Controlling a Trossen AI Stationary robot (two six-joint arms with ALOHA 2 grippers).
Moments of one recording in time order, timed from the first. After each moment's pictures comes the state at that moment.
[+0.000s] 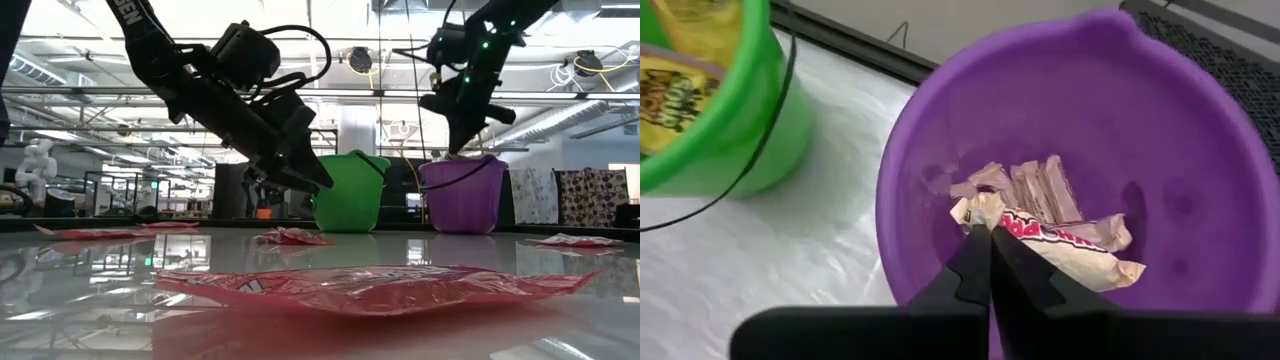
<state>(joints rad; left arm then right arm) 0.10 1.74 0.76 0.45 -0.19 -0.31 -0.71 1.35 1.10 -0.78 0.24 0.40</state>
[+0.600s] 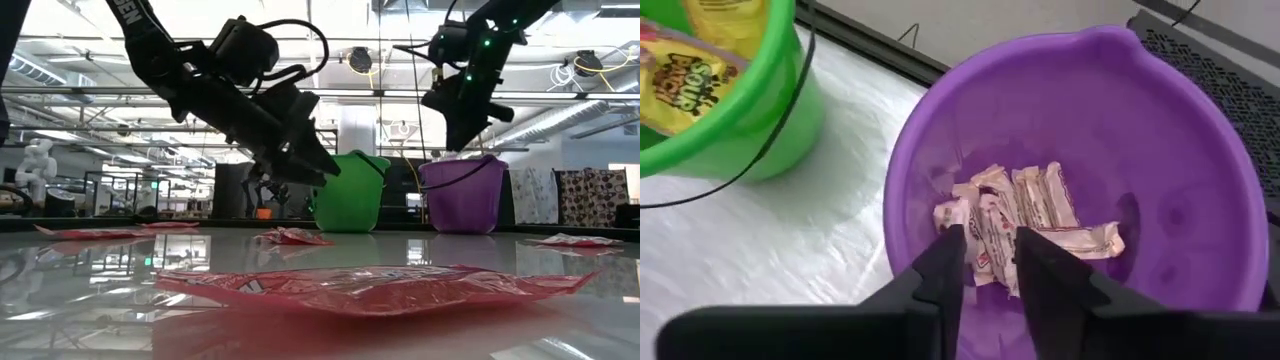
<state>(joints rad) 0.10 1.74 0.76 0.51 -0.14 -0.42 -0.72 1.33 1.10 -0.79 0.23 0.33</state>
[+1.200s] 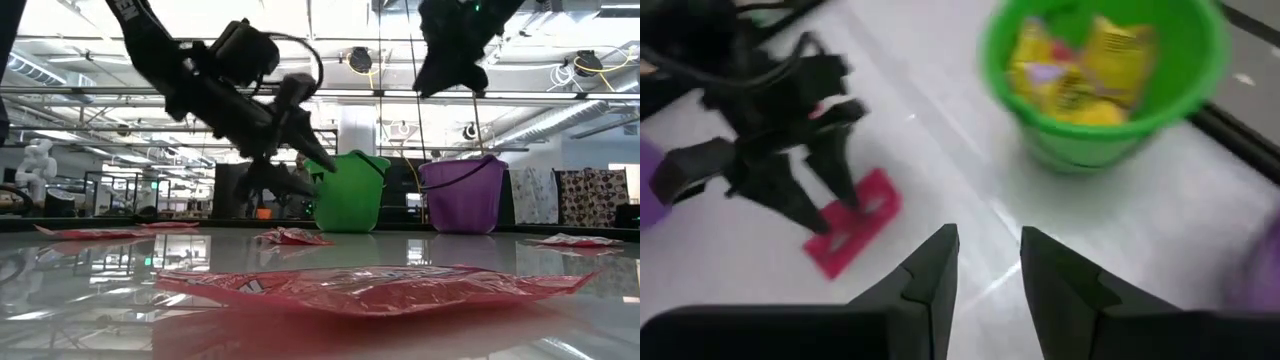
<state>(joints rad) 0.10 1.70 0.77 0.37 0.16 -0.89 -0.29 1.19 1.10 -0.67 0.07 0.41</state>
